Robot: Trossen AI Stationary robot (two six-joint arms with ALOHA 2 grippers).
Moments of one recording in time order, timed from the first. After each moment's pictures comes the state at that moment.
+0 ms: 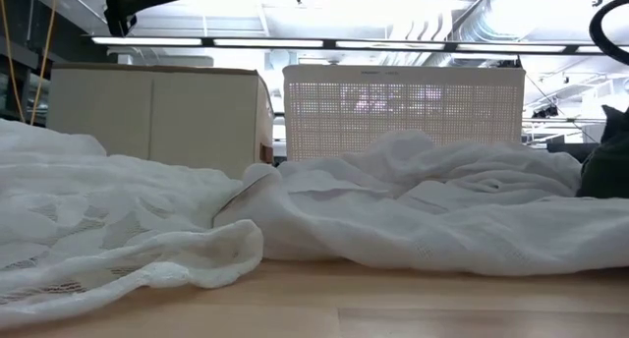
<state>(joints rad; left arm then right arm) -0.08 0.46 0.58 -0.18 -0.25 -0.63 0.78 1.46 0.62 -0.69 -0.15 1.41</state>
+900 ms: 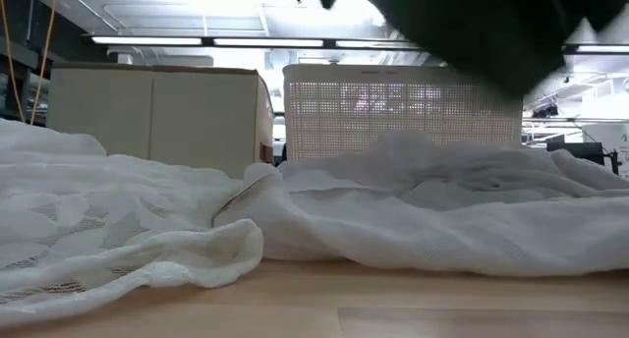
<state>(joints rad) -0.08 0.46 0.59 0.47 -0.37 -0.46 0.40 1.31 1.93 -0.77 0.55 0.20</state>
